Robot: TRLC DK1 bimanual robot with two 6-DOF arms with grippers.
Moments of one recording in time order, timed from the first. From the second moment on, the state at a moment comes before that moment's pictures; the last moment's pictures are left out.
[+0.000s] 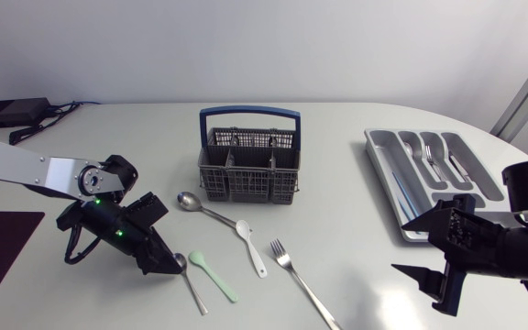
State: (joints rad) left arm -0.11 1.81 0.84 -0.68 0.58 0.75; right arm -0.02 0.91 0.48 -0.57 -0.39 -1.09
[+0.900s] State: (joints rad) left arm -0.13 1.83 0.86 -0.74 0.64 0.79; right arm 0.06 0.84 0.42 -0.57 -0.36 -1.03
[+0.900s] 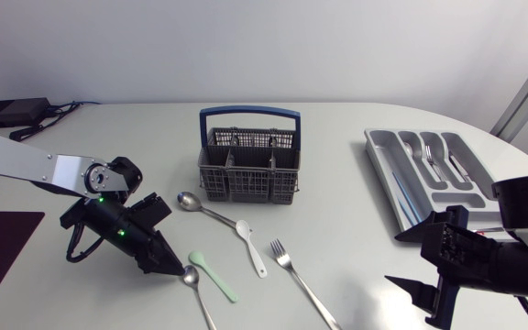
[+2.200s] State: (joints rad) left arm -0.22 1.34 0.87 -0.79 0.62 0.60; right arm 0.34 0.77 0.52 -0.62 -0.30 -0.67
